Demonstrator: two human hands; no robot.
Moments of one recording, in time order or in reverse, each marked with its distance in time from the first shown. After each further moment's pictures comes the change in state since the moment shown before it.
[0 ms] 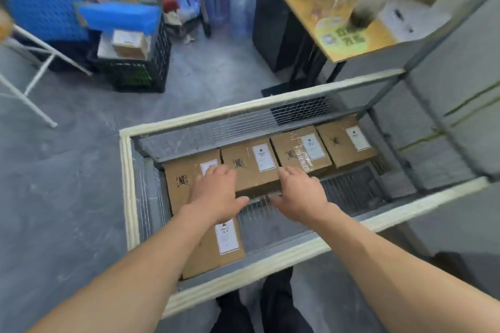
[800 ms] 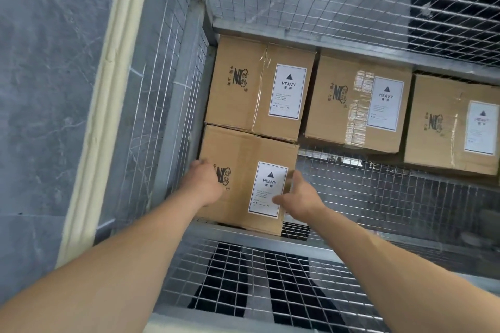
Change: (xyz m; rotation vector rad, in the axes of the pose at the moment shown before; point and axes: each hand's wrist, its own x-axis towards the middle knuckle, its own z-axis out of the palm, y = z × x) left_hand 0.060 -0.175 0.337 -0.496 -0.393 -0.823; right_hand 0.146 -0.039 0.355 0.442 -0.711 0.238
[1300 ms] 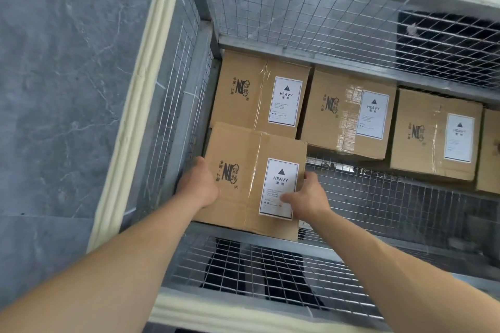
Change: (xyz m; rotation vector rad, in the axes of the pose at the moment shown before) left_hand -0.038 -0.003 -0.024 -0.116 0.129 -0.035; right_hand -0.042 -0.008 -0.026 0.167 0.162 0.038
